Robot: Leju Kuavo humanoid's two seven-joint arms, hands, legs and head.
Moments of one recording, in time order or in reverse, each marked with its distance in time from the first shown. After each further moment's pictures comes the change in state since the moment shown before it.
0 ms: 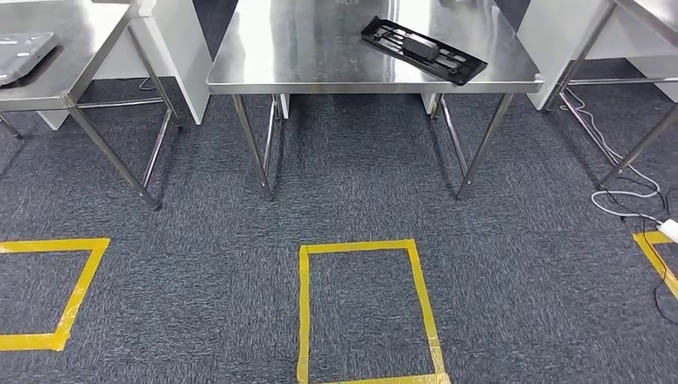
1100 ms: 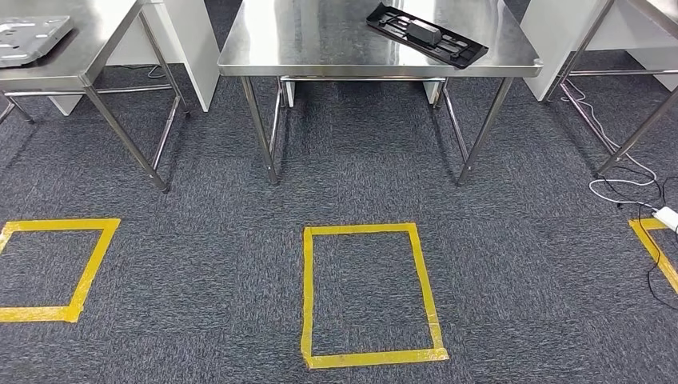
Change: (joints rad) left arm -0.004 0.009 -0.028 0.000 -0.002 -0.043 -0.016; right arm 0.006 -0.001 -0.003 0.003 0.009 0.003 0.003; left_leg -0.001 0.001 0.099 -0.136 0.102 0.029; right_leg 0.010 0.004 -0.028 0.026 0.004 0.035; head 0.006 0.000
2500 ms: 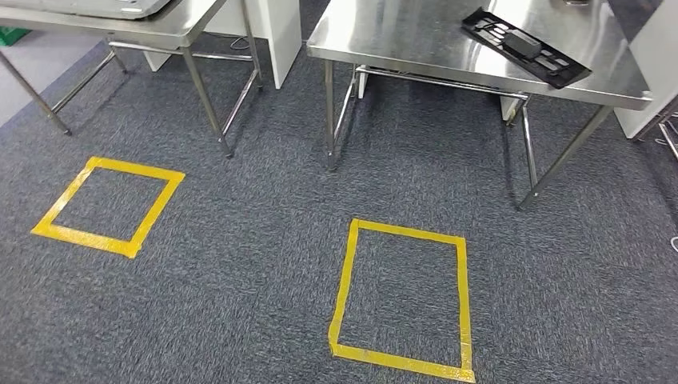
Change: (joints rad) left arm 0.002 -0.024 -0.008 -0.001 -0.030 -0.024 -0.014; right arm -0.001 -0.016 0.000 0.002 -0.022 0.018 -0.001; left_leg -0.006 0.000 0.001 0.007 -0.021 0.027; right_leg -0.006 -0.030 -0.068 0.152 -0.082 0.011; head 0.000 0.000
